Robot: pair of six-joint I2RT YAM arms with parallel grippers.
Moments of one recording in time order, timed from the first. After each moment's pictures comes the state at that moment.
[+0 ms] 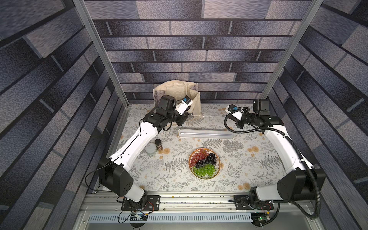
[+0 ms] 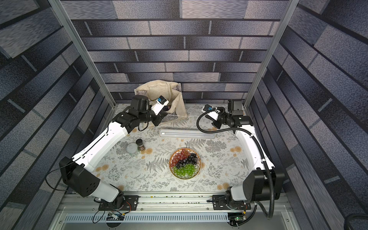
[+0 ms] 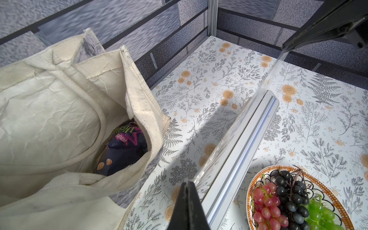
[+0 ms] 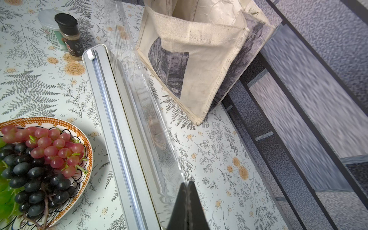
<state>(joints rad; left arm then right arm) -0.46 1.52 1.52 -0.54 0.33 0.34 0.08 1.41 1.37 -0.65 -0.65 -0.96</state>
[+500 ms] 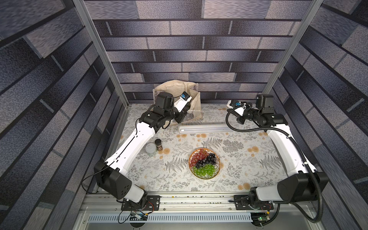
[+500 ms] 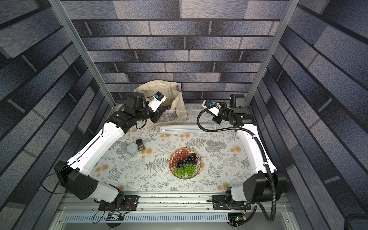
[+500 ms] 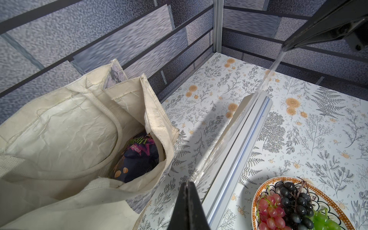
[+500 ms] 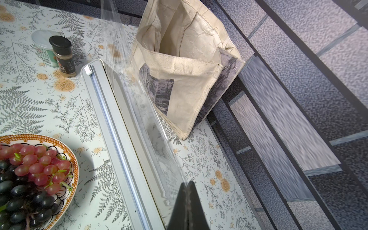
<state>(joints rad) -0.46 1.49 1.57 -0.54 0.30 0.34 0.09 1.40 1.44 -0.63 -0.66 -0.93</state>
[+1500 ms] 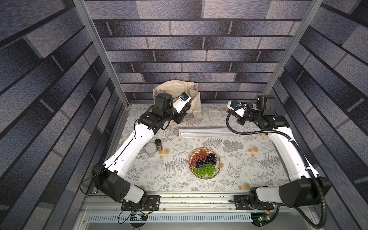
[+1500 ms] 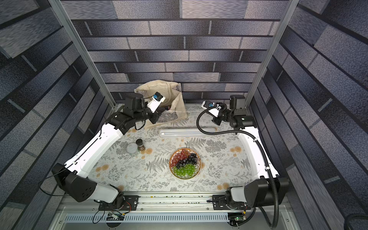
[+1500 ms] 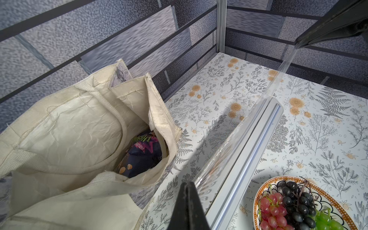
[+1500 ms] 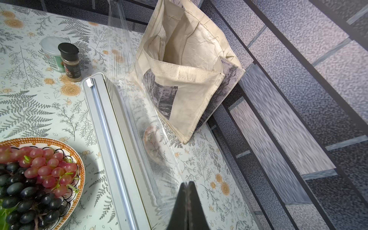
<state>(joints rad) -0.46 1.46 1.55 -0.53 0.28 0.34 0.11 1.35 1.42 -0.63 -0.66 -0.92</state>
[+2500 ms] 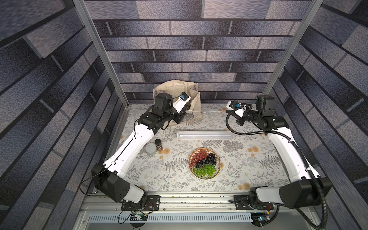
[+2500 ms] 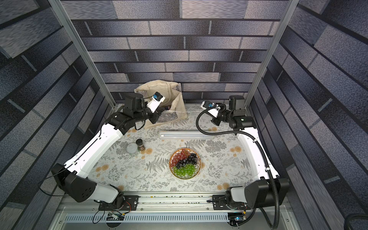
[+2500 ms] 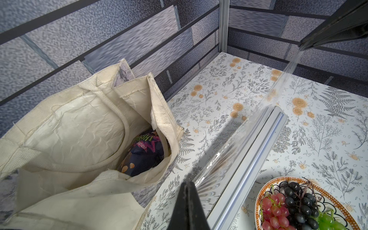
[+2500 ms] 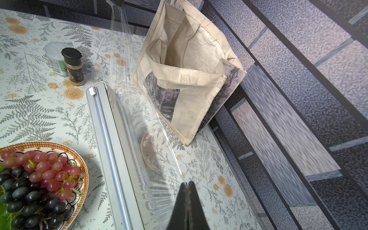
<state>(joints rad) -0.46 1.46 1.55 -0.53 0.26 0.34 0.12 1.34 1.41 -0.61 -0.66 -0.89</state>
